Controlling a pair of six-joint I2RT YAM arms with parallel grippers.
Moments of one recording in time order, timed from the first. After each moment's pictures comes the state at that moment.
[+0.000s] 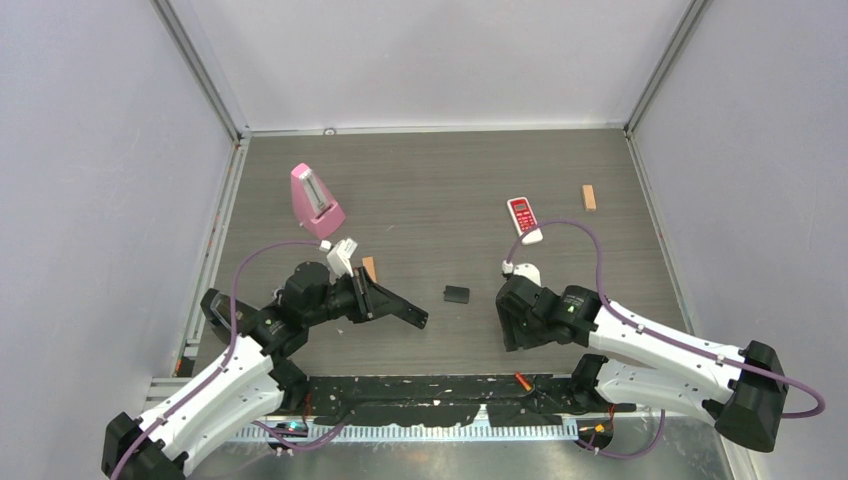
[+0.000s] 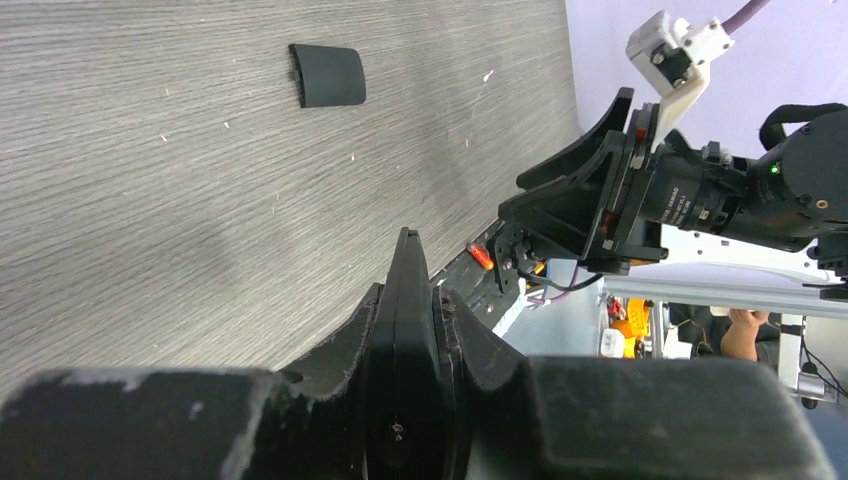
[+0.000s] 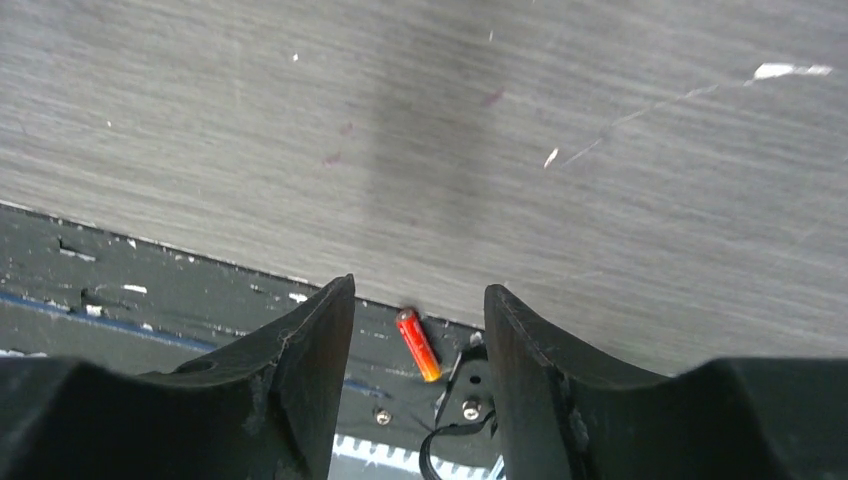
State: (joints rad) left arm -0.63 0.67 0.41 -0.18 0.37 -0.89; right arm 0.97 0.94 0.66 -0.92 0.20 0.69
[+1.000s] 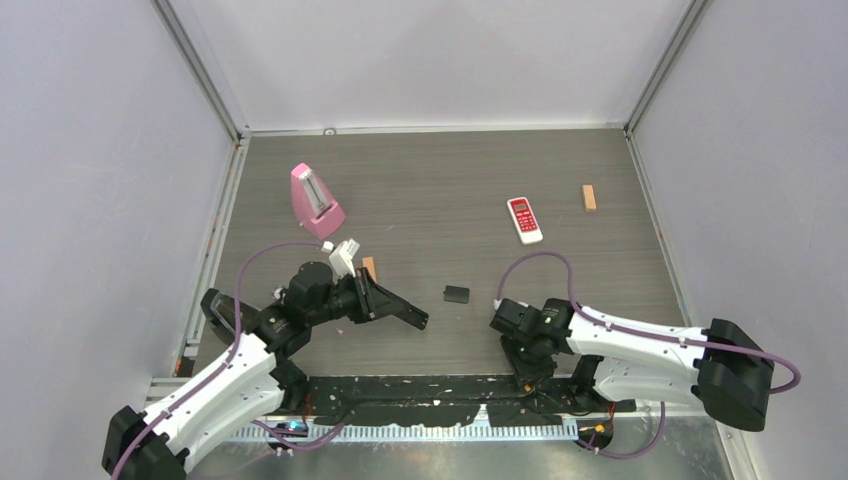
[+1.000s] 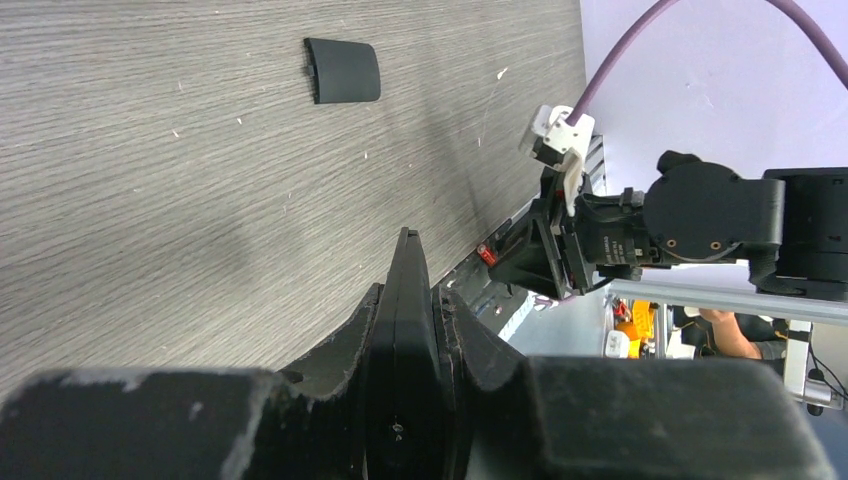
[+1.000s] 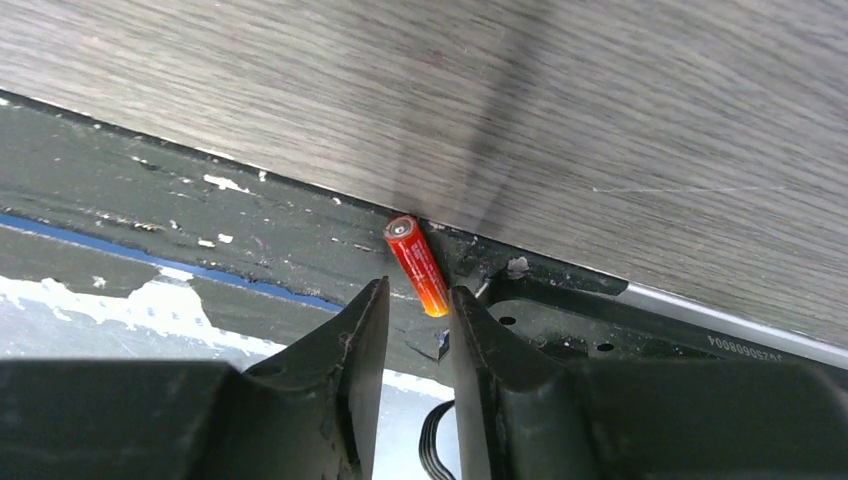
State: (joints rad) left arm -0.63 0.70 0.39 -0.15 0.36 -0.89; right arm 1.04 1.05 0.51 -0.93 -0.09 0.73
